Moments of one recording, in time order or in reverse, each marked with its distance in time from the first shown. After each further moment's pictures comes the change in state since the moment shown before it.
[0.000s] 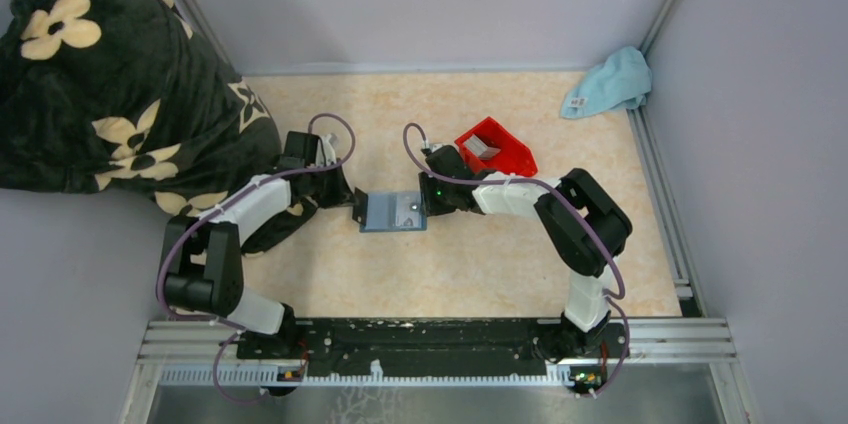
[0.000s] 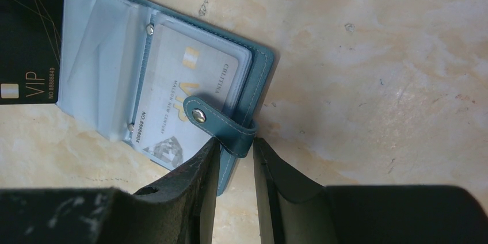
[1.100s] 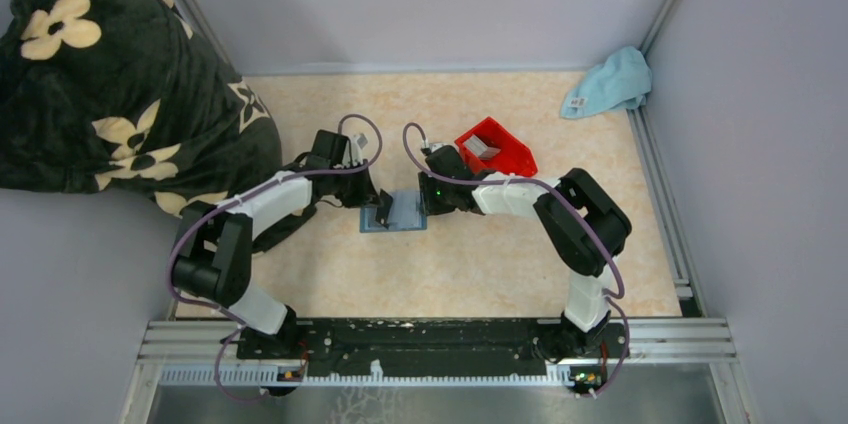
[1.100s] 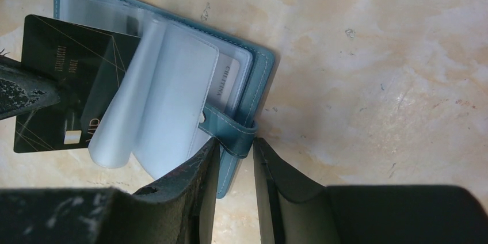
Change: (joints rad) left arm -0.148 0.077 0.039 0.062 0.022 -0.055; right arm 0.000 0.003 -0.002 0.016 0.003 0.000
